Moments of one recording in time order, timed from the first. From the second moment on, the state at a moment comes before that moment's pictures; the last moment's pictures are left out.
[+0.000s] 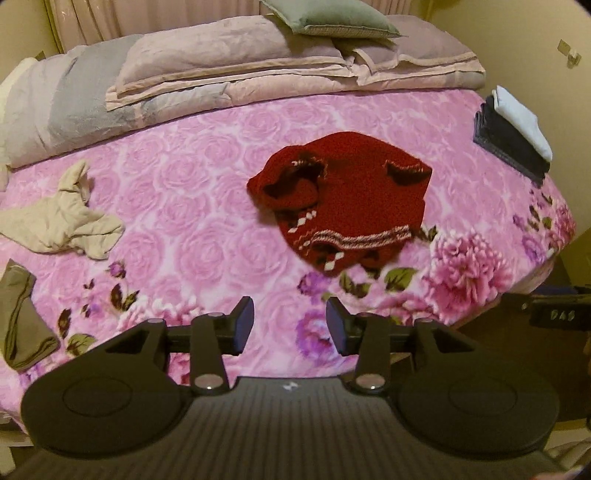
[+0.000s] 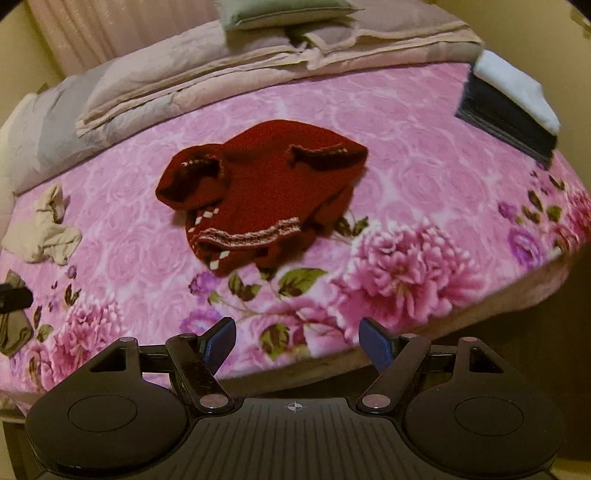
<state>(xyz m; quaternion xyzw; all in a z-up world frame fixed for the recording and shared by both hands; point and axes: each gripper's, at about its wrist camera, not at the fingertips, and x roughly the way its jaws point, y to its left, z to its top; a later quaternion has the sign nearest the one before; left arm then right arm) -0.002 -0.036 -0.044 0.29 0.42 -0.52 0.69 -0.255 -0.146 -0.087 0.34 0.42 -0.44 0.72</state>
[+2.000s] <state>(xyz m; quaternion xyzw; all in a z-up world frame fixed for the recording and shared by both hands) 0.026 -0.300 -0.250 0.38 0.26 -0.50 0.73 -0.279 -0.481 -0.303 0.16 0.47 -0.33 0.81</state>
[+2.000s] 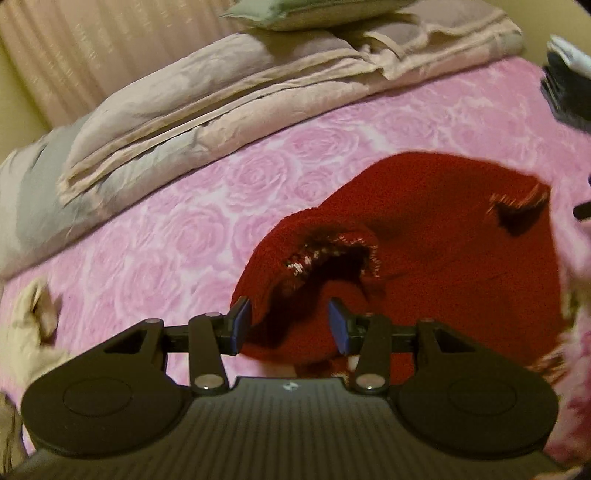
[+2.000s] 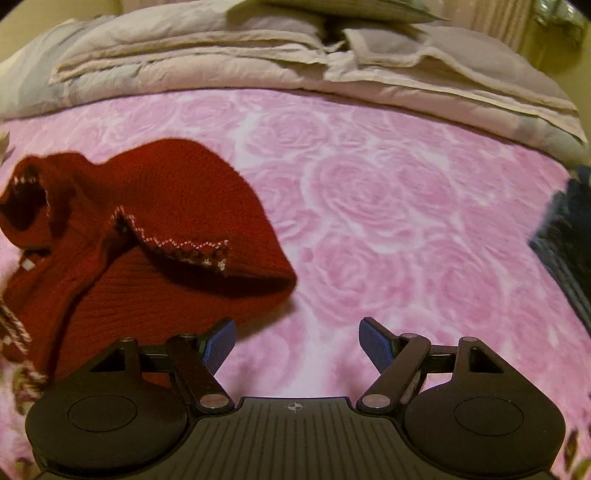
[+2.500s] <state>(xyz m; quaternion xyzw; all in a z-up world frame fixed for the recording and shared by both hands) 0.089 -0.296 -0.278 0.32 0.26 -0.56 0.72 -0.248 -0.508 -0.320 0.12 0.40 -0.30 0.86</state>
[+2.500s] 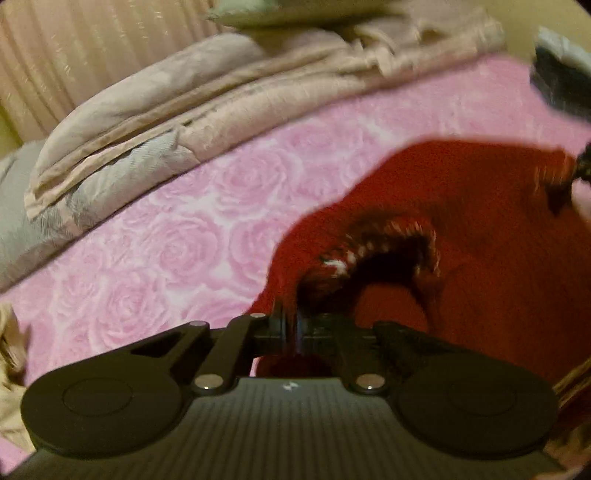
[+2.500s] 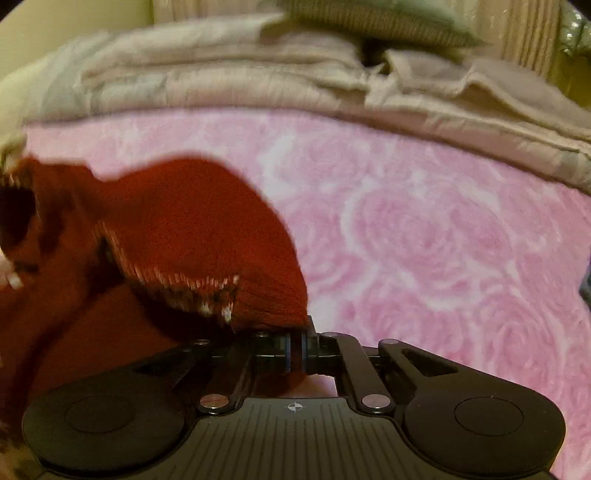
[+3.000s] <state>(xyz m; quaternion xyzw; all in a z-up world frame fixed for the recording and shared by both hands) 0.239 -0.395 -0.159 0.22 0.28 -0.53 0.77 -0.149 -0.650 -0.173 0.04 0.37 -0.34 0.87</state>
